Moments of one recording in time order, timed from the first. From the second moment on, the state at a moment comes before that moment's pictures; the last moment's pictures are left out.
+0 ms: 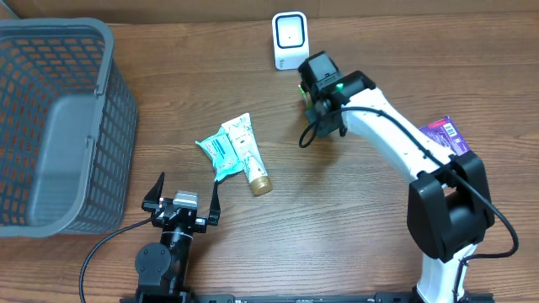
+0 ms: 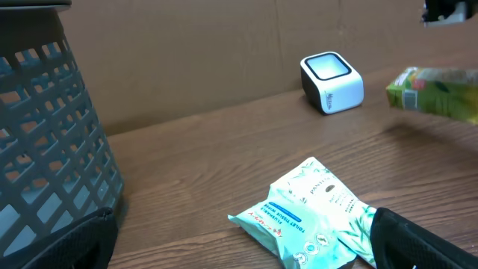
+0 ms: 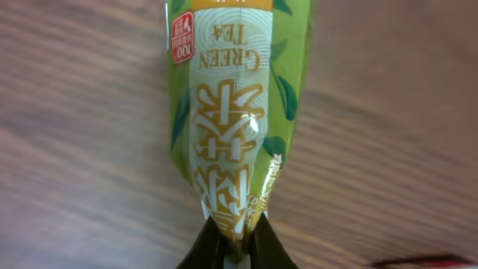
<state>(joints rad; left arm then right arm) -0.05 0.02 0.01 -0.07 0.04 0.20 0.51 2.01 1.64 -0.91 0.28 -0.01</state>
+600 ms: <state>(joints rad) -0.05 0.02 0.01 -0.08 0.04 0.20 0.55 2.01 1.64 -0.01 0.64 -0.41</state>
